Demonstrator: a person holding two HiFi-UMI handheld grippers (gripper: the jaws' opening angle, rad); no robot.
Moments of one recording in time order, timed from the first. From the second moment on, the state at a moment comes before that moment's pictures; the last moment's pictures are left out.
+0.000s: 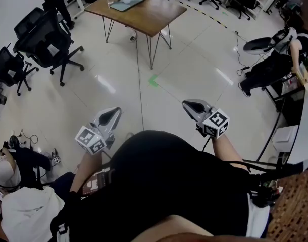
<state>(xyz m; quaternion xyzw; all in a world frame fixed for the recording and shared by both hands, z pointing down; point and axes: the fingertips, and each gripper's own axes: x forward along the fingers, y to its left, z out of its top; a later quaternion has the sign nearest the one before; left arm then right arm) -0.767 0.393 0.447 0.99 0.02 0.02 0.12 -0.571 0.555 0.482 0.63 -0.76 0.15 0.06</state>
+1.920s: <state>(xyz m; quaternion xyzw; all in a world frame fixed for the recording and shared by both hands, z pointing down) -0.458 -0.007 0.469 0.99 0.09 0.04 0.14 -0.276 0.150 0.498 0.66 -0.73 0.16 0.06</state>
